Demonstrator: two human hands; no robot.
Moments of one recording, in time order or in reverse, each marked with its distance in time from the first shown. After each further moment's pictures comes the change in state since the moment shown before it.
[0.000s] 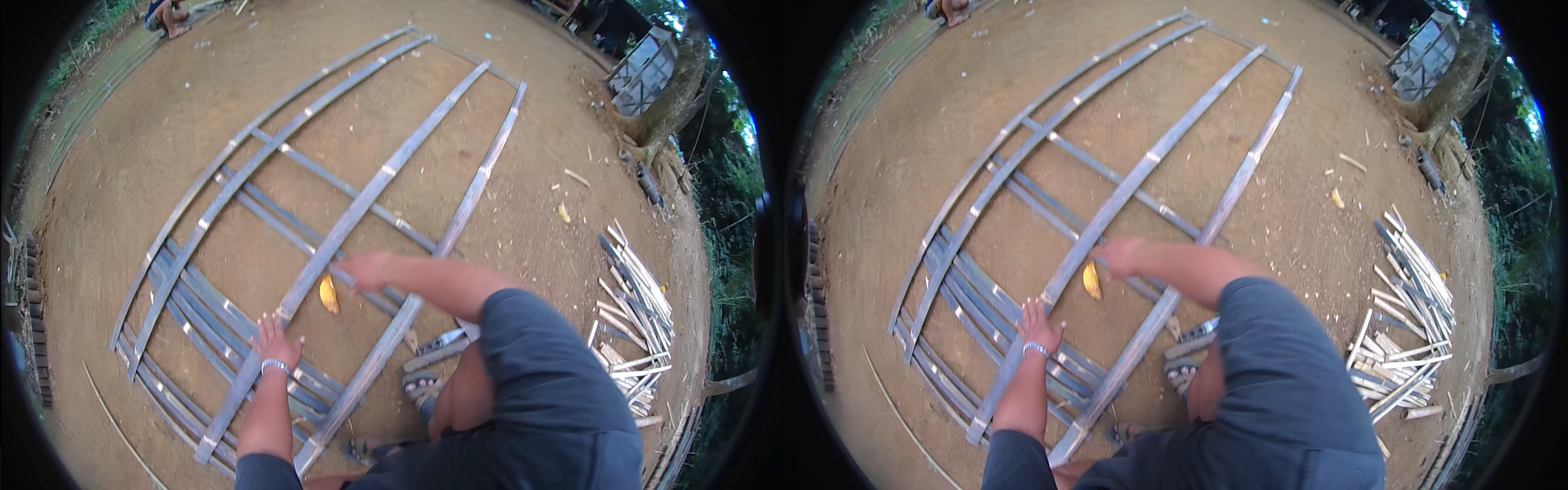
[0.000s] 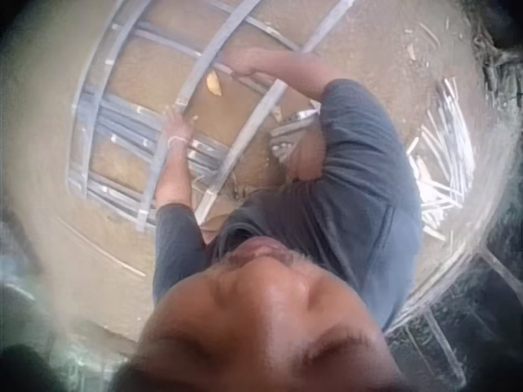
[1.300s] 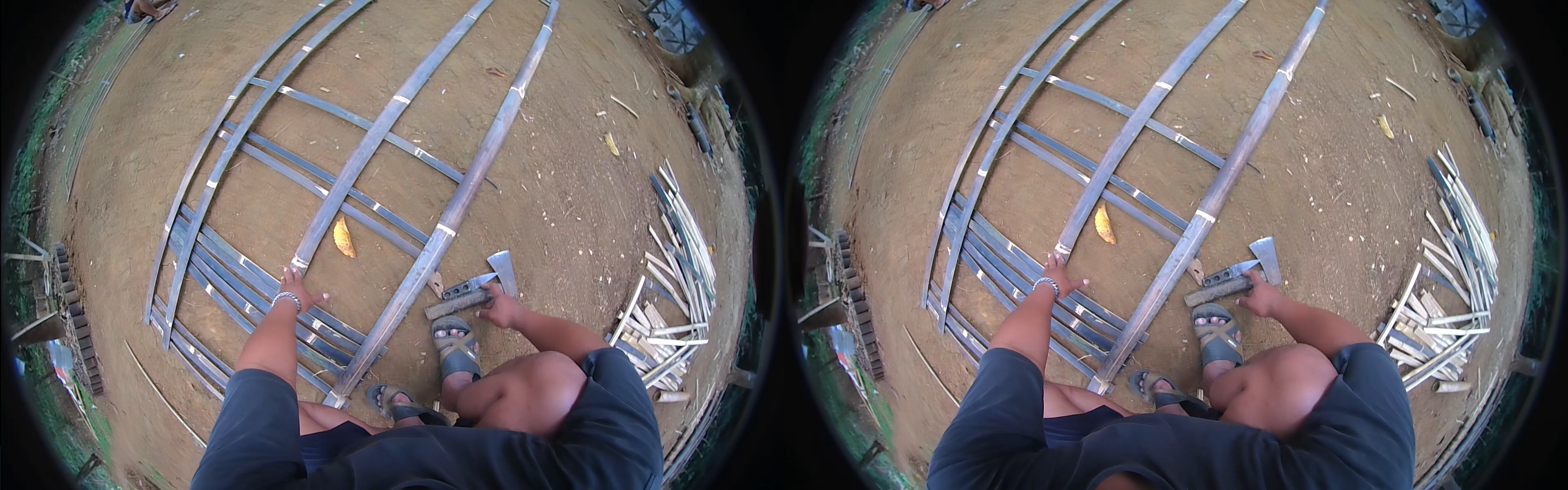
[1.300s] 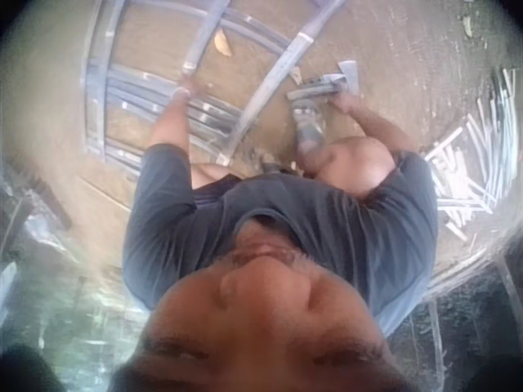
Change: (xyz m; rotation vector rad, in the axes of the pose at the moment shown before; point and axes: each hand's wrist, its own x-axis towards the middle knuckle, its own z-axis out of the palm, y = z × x) left_hand 0.064 -0.002 0.023 0.335 -0.446 0.003; right_hand -0.258 0.033 0.258 0.953 -0.109 0.774
